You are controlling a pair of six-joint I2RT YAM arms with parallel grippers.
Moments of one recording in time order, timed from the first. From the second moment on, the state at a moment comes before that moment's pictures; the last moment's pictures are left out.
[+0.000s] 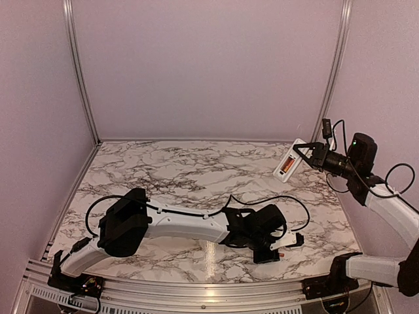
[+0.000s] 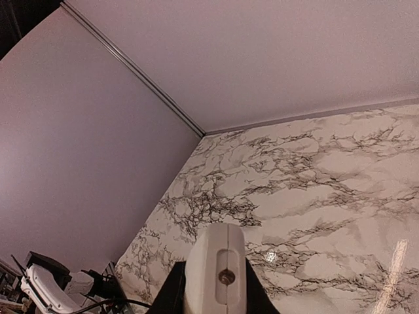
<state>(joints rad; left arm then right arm) -1.34 2.51 2.05 -0.38 0.15 0.32 0.04 0.99 0.69 0.19 -0.83 0.64</state>
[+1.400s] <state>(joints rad) -1.07 1.68 1.20 -0.44 -0.41 -0.70 0.04 1.09 0.68 0.29 -0.89 0.67</state>
